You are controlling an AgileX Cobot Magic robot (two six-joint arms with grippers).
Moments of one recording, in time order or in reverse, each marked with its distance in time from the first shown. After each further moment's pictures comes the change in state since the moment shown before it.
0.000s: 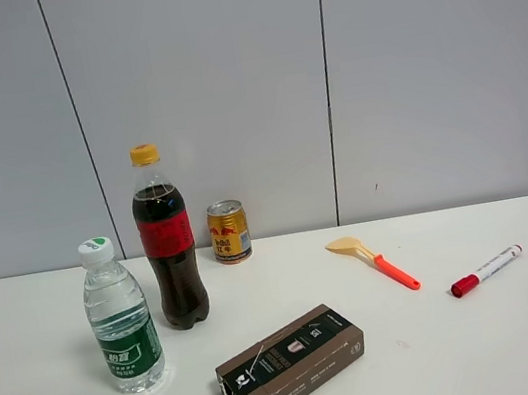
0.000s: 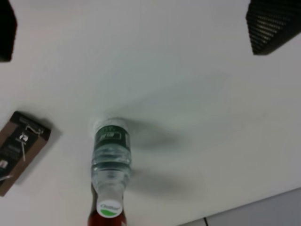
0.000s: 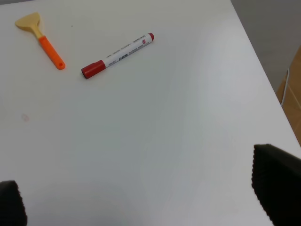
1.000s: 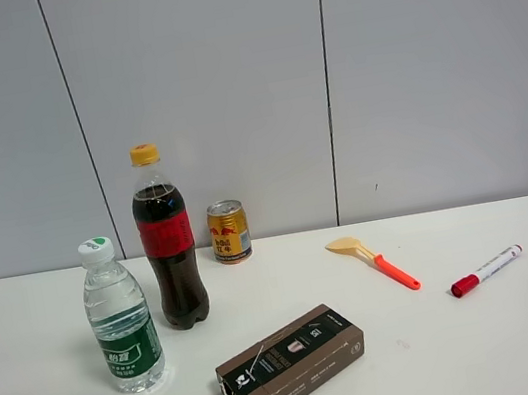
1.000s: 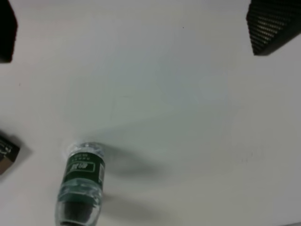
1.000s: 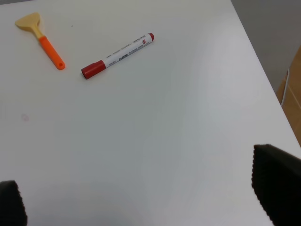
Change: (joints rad) left arm 0.000 -0.279 0.235 0.076 0.006 -0.121; right arm 0.000 0.000 0.000 0.000 0.000 0.000
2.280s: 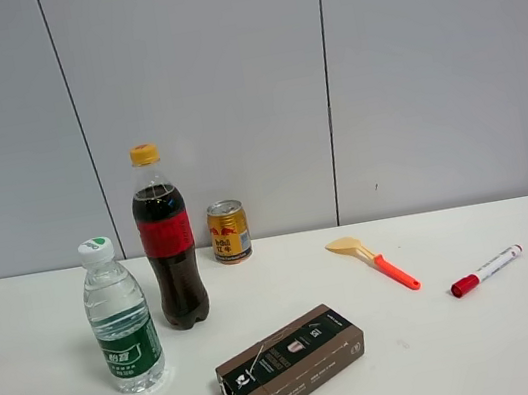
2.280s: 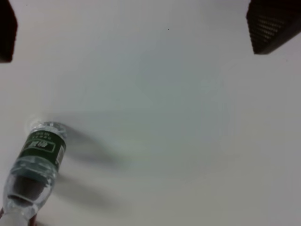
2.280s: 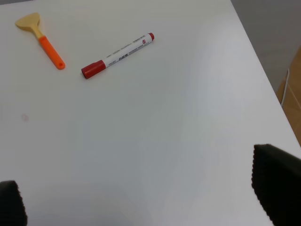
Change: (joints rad) left arm 0.239 -0.050 0.022 -0.055 -0.016 -0.003; right arm 0.000 0.000 0.000 0.000 0.000 0.000
